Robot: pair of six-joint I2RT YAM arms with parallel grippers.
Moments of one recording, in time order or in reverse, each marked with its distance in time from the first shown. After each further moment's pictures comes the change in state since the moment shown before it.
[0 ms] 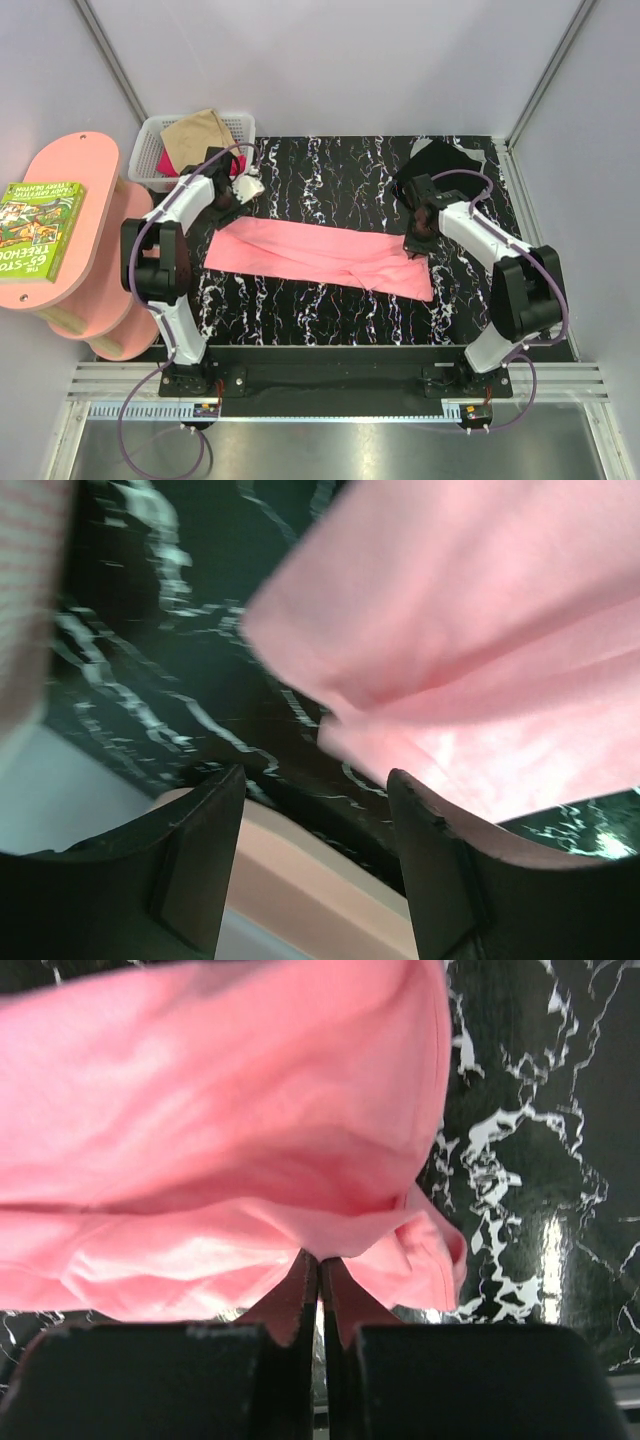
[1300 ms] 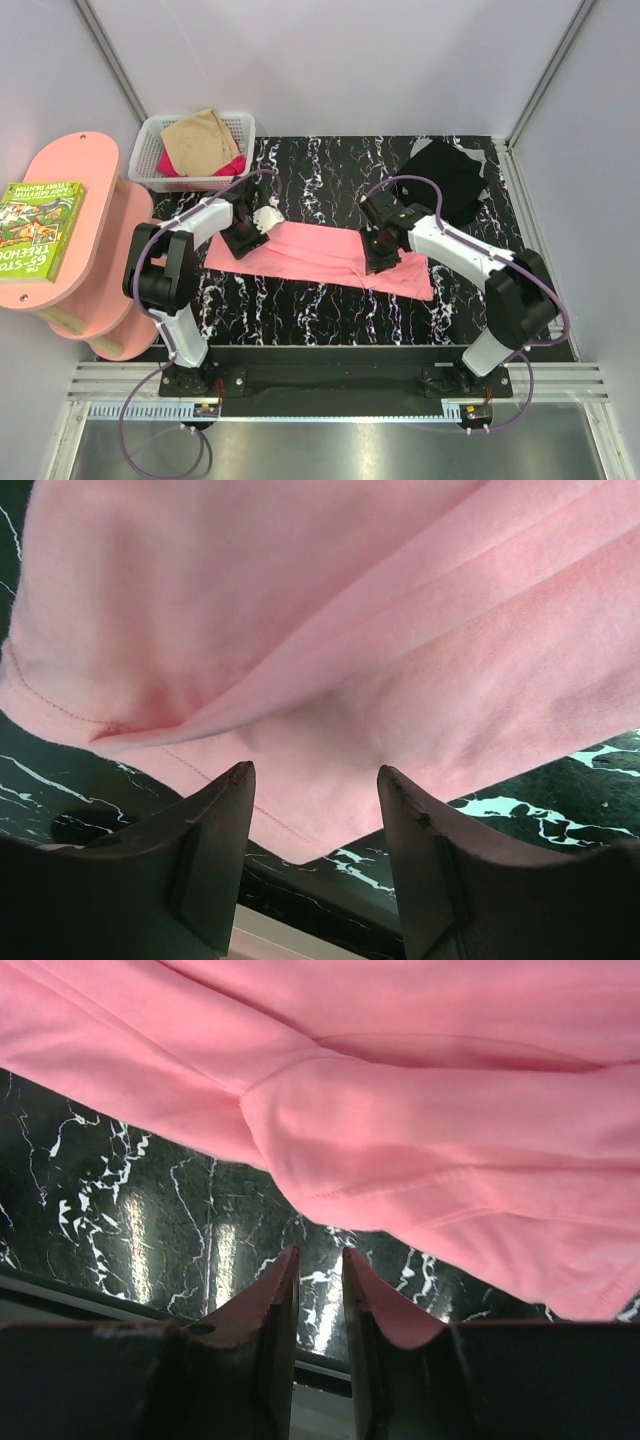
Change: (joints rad) left arm -0.138 -0.073 -0.250 0.071 0.063 -0.105; right arm 0.282 -0.023 0.010 0.056 -0.143 -0.152
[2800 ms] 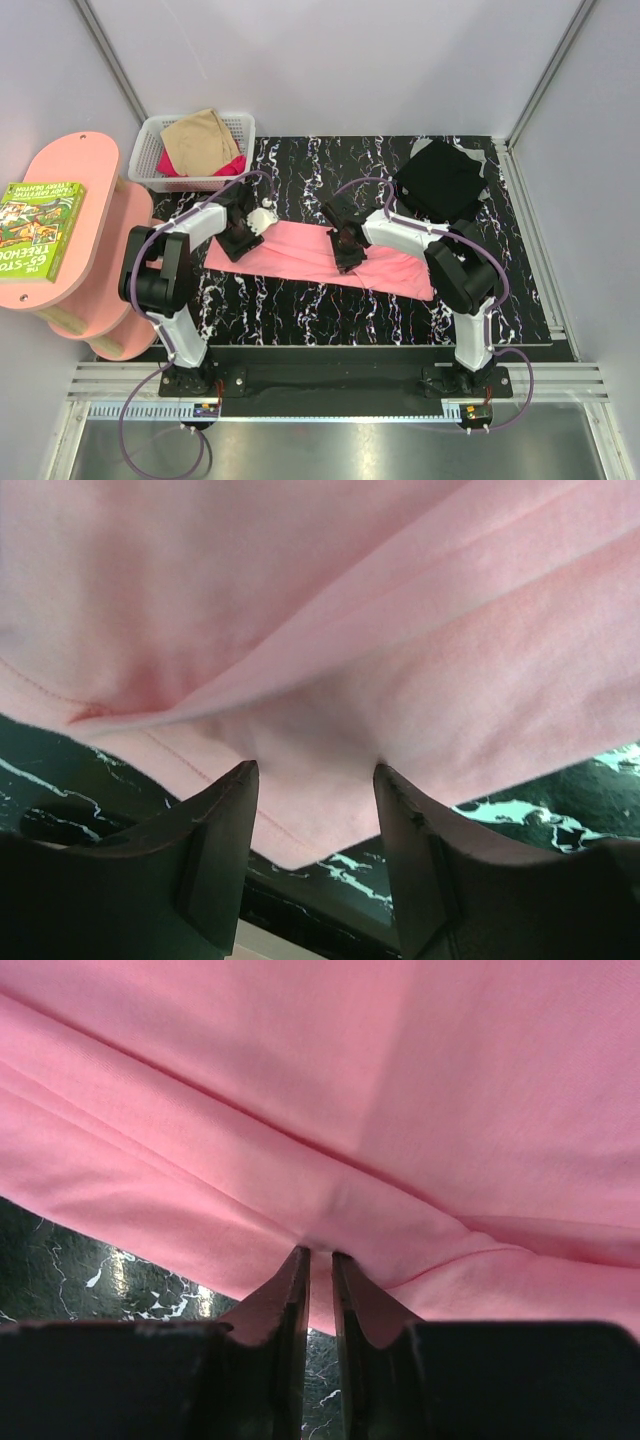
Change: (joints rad) left arm 0.046 -0.028 -0.063 0.053 0.020 -0.011; right arm 0.114 0.388 0.229 0.099 0.045 0.053
